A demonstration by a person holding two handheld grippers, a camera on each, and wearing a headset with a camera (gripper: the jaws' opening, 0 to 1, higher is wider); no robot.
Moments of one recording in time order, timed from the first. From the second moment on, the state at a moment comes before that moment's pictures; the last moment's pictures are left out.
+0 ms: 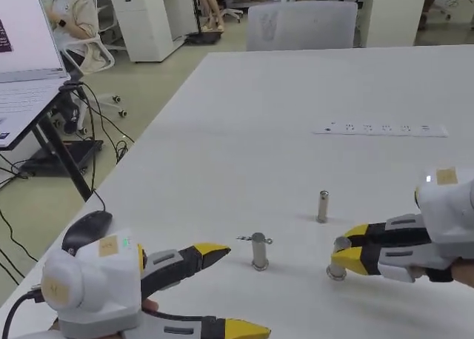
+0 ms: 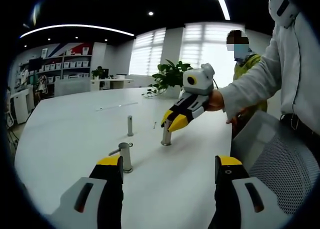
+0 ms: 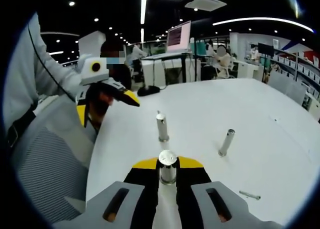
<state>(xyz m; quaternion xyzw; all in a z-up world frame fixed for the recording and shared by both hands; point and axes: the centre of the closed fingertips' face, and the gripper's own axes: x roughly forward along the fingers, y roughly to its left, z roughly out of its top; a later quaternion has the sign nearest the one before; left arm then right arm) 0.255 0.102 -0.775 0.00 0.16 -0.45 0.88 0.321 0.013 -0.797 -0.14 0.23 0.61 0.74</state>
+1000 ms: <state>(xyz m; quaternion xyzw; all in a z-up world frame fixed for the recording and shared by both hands) 0.252 0.093 -0.775 0.00 0.17 -0.45 0.88 0.293 0.002 -0.822 -0.17 0.23 0.61 0.74</state>
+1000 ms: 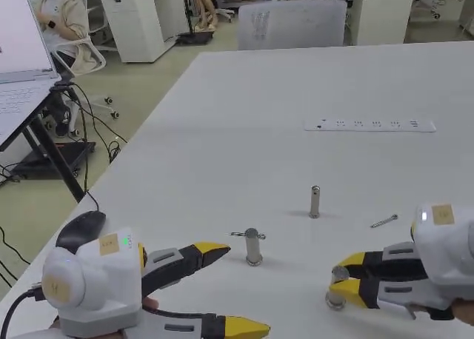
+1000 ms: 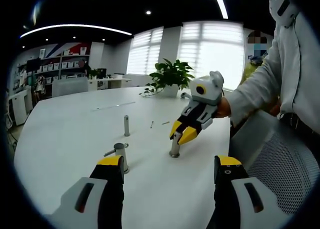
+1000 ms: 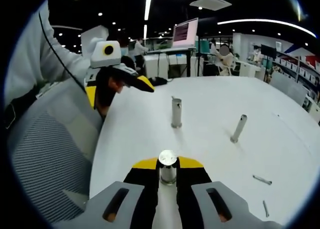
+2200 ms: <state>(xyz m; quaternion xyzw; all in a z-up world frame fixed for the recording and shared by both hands) 0.256 0.109 -0.773 -0.01 0.16 -0.43 0.89 0.302 -0.025 -0.798 -0.16 0.21 0.61 0.75</state>
